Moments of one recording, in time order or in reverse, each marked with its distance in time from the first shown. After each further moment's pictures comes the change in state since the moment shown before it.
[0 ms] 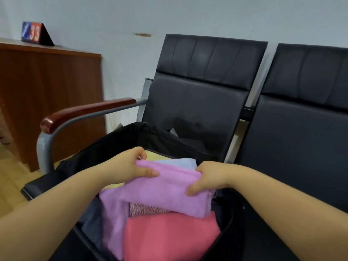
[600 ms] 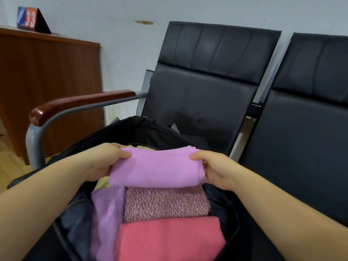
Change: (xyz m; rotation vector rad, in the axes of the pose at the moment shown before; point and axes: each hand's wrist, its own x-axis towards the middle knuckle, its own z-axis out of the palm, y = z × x) left_hand 0.019 -0.020 -0.004 -0.772 0.056 -0.485; right_hand 0.044 0.012 0.012 1.342 0.104 0.055
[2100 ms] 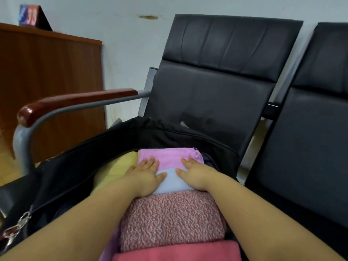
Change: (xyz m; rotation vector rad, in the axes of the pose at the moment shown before) left_hand 0.082 -0.044 0.064 1.342 -0.130 0.165; right_hand 0.099 0.026 0.019 -1.462 -0.022 -0.077
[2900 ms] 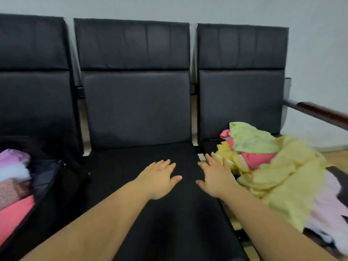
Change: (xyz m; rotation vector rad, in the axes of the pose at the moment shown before) left_hand -0.237 0.431 0.080 0.206 -0.048 0.896; right_hand -0.473 0.302 0.095 -0.030 0.335 0.717
